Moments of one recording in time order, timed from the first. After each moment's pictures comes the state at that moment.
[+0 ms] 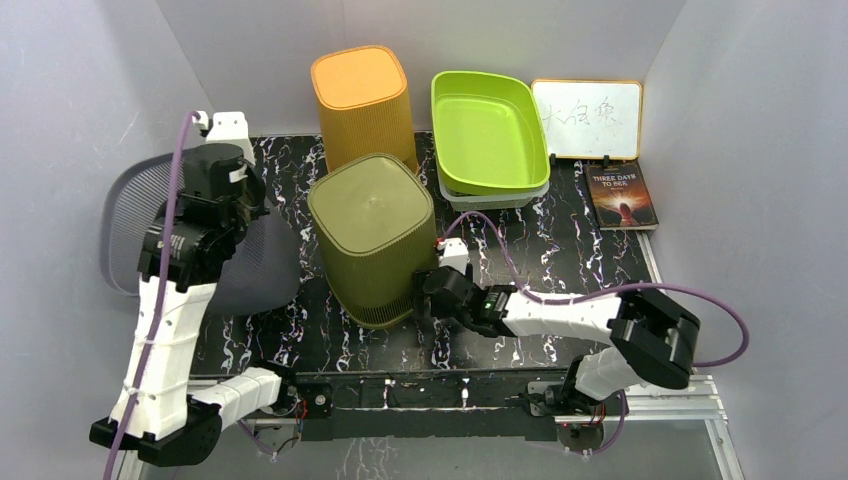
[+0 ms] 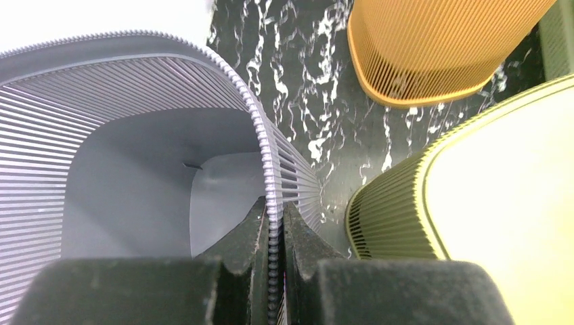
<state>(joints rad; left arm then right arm) -0.30 1.07 1.58 -1.05 -0.48 -0.10 1.08 1.39 0.71 -0.09 0.41 0.76</state>
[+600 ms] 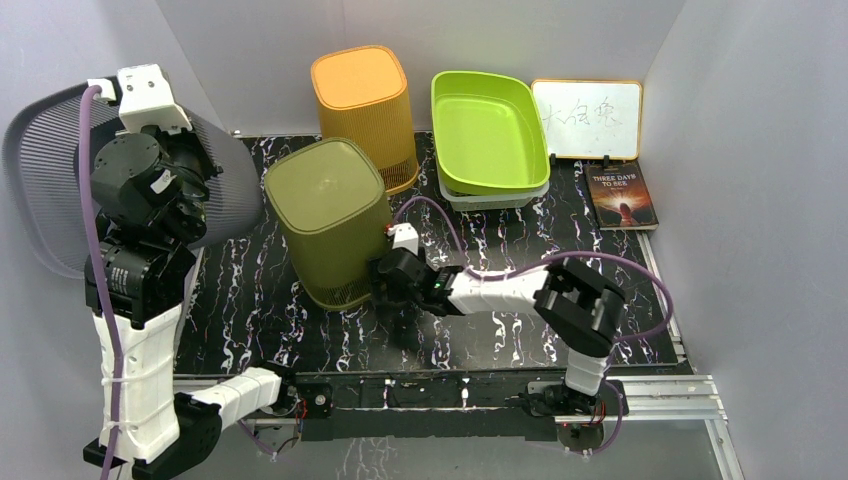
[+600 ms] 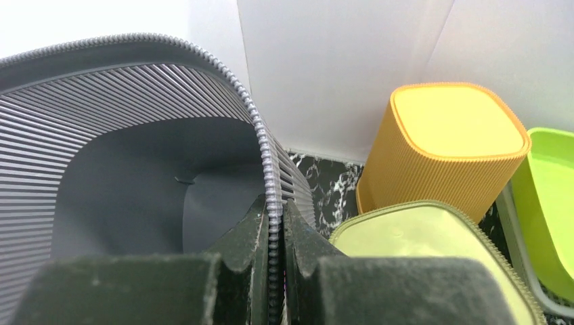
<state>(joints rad) -0.30 1.08 1.91 -0.85 -0.61 0.06 1.08 1.77 1.04 -0.01 0.34 0.65</state>
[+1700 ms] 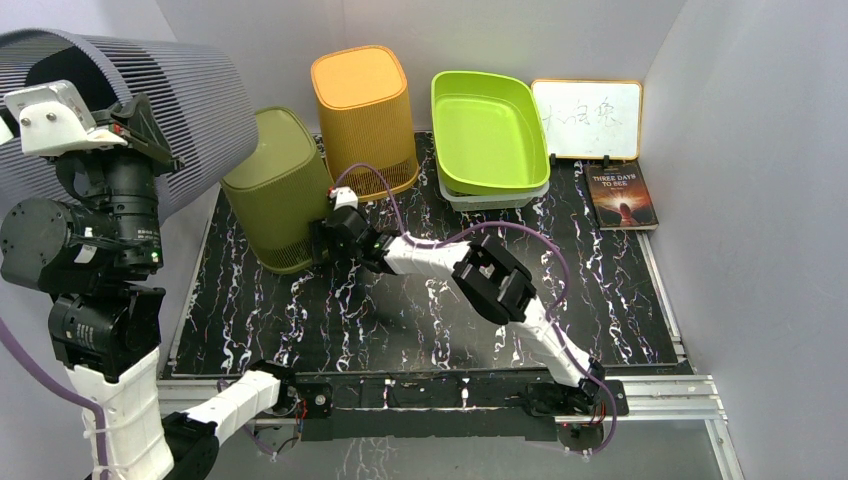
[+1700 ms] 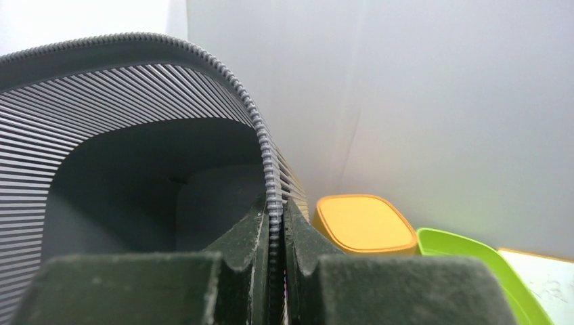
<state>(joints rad) -0.27 0.97 1.91 -0.53 -0.41 0.09 0.98 2.41 1.88 0.03 0.14 0.58</state>
